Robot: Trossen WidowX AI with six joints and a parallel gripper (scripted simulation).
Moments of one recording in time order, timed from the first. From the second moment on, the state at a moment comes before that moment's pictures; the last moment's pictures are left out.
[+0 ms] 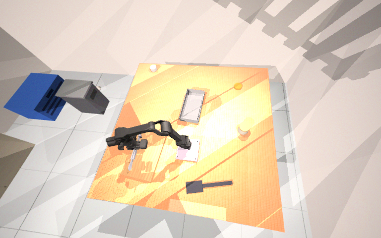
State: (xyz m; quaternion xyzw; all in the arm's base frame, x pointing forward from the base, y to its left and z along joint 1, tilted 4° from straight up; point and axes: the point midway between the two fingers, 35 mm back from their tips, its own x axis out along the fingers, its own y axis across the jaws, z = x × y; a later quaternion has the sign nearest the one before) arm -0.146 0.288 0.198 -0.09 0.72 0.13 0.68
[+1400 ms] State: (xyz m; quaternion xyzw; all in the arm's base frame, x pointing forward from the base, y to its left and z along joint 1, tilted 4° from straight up) arm -0.151 0.300 0.154 -0.07 0.71 0.13 0.69
